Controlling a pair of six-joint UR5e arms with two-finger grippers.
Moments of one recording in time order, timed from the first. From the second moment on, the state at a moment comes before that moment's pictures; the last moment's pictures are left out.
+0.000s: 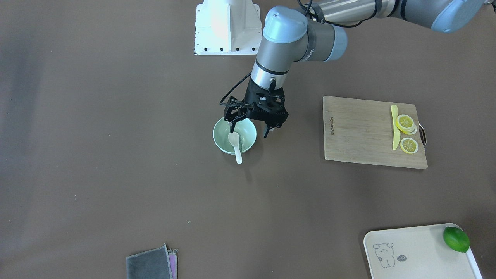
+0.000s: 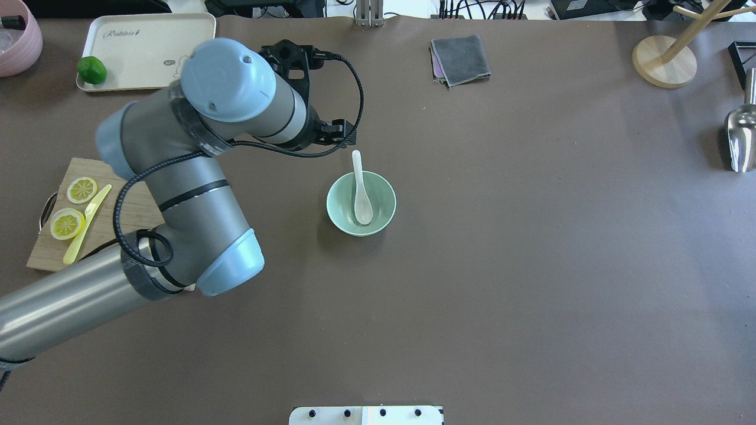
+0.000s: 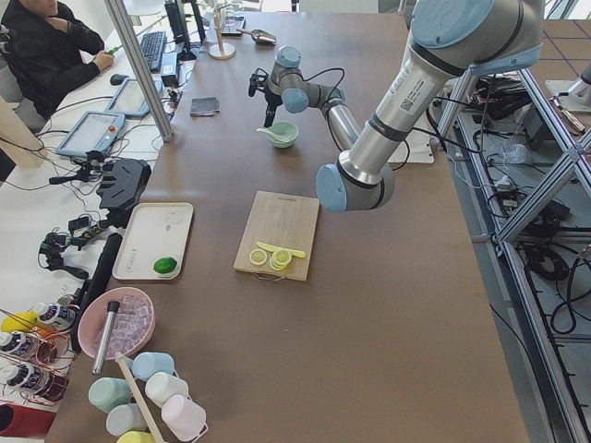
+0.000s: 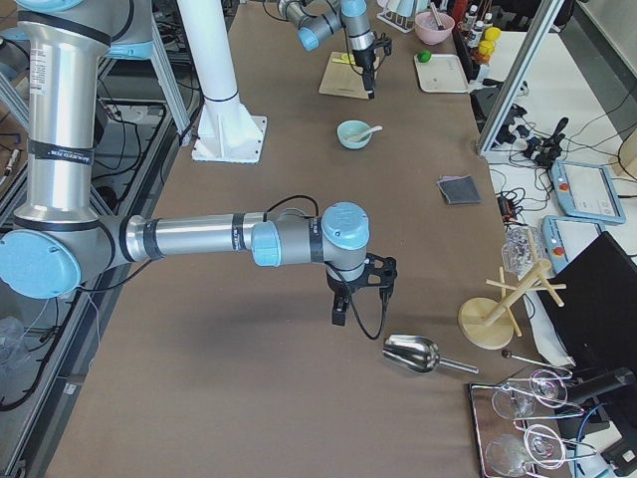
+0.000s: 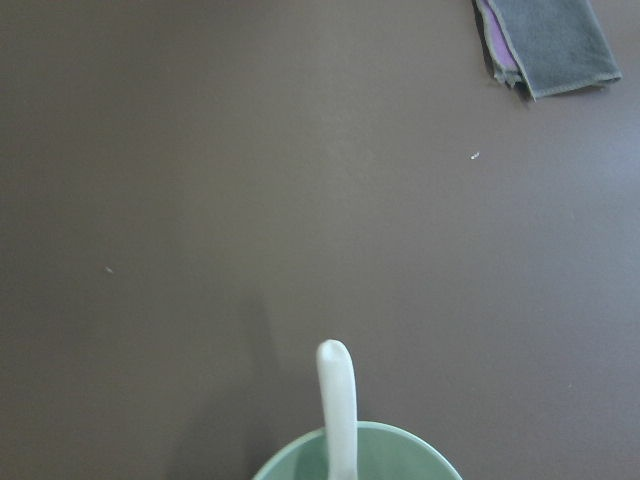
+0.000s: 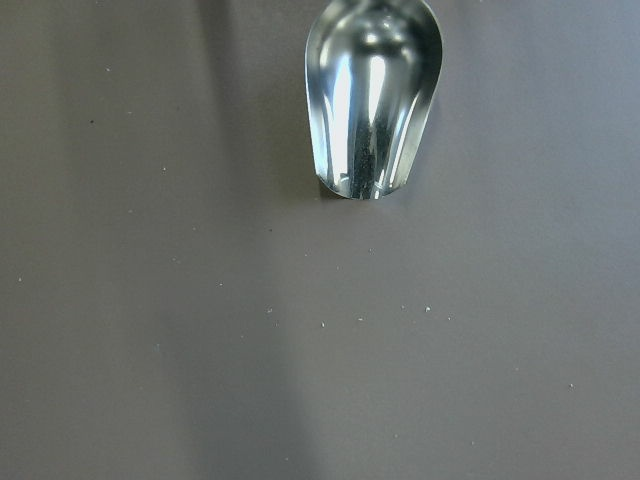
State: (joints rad) left arm -0.70 -2.28 -1.76 -1.63 -1.78 -1.02; right arm 1.54 -1.70 1.82 -1.57 2.35 0.27
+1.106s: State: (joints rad) left arm -1.56 -1.84 -1.61 -1.55 -2.29 -0.04; right arm 1.58 -1.74 1.83 -1.59 2.34 0.09
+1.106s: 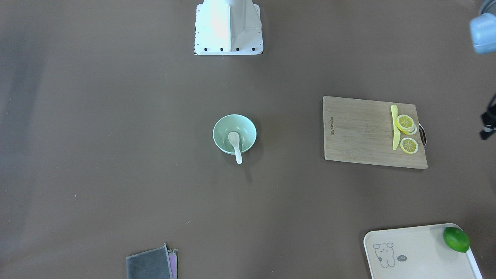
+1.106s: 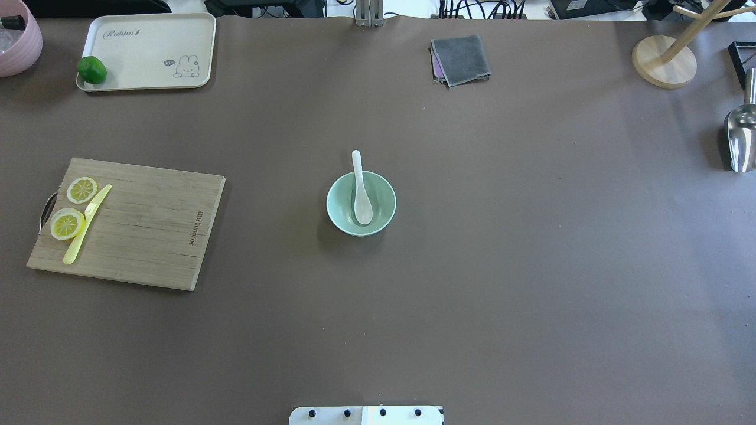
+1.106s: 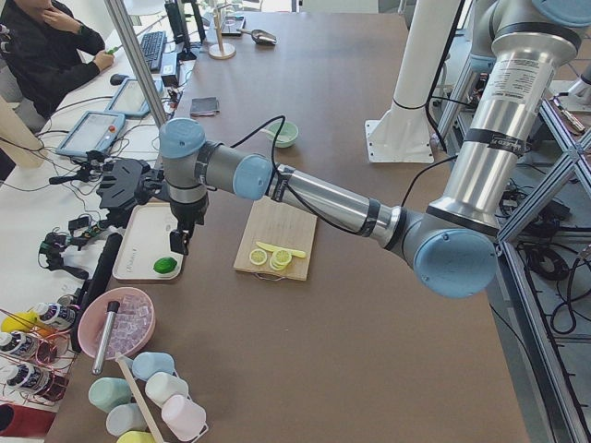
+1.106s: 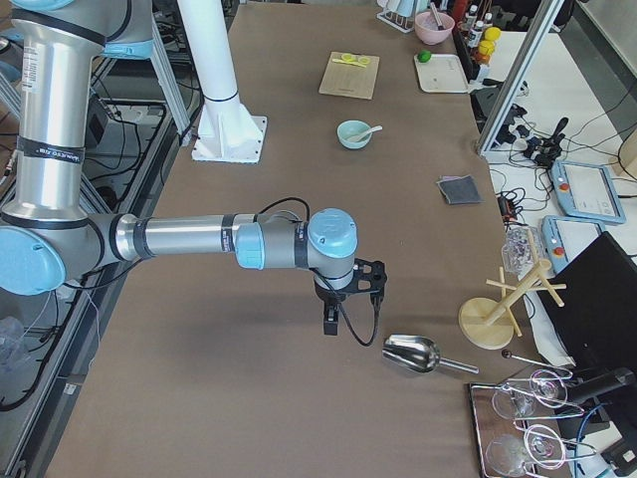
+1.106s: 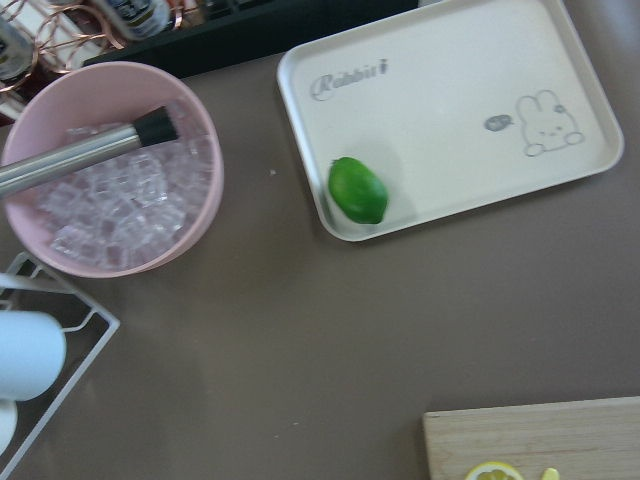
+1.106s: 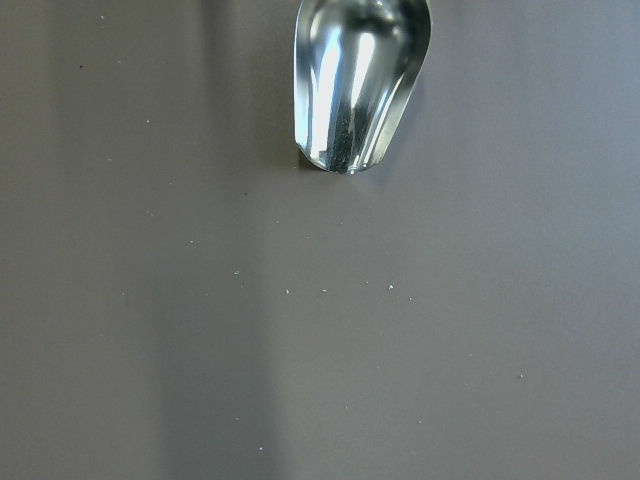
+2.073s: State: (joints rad) left arm -1.61 -1.53 -1.65 -1.86 -2.32 -0.04; right arm 1.58 -1.76 1.83 -1.59 2.34 0.10
